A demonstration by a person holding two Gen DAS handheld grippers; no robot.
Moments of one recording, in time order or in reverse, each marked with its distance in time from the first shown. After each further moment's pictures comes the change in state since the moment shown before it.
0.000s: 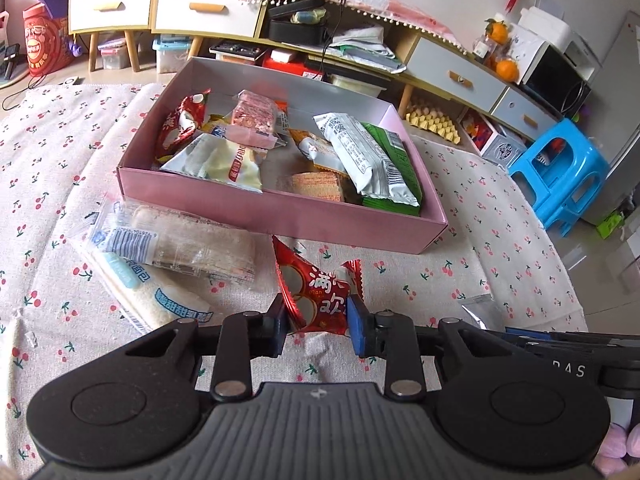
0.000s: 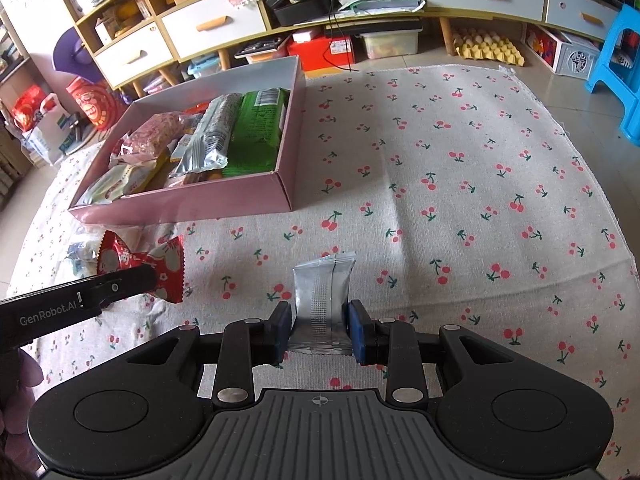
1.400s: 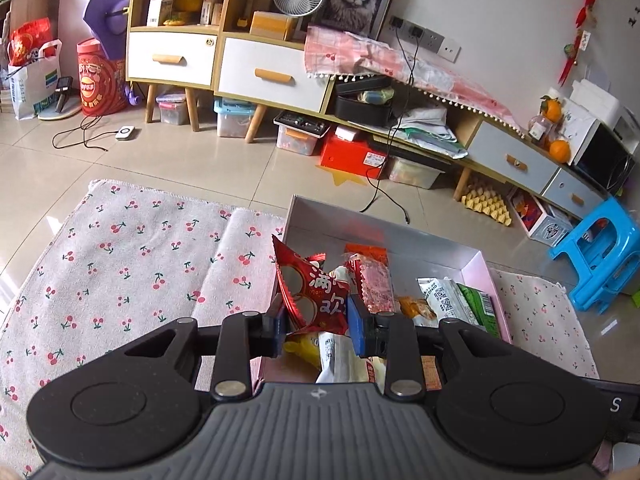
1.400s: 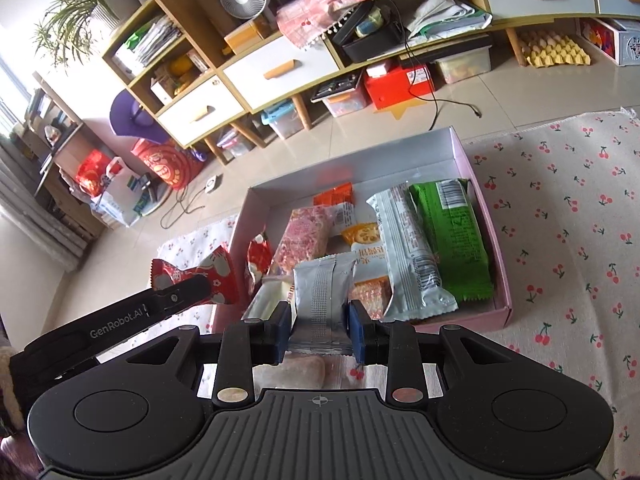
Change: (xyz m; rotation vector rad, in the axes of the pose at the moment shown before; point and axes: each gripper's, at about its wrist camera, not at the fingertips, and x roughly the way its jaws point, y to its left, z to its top) left arm -0.008 0.058 0.084 -0.059 -0.172 0.118; right arm 0.019 0.094 0.090 0.135 -0.091 0.272
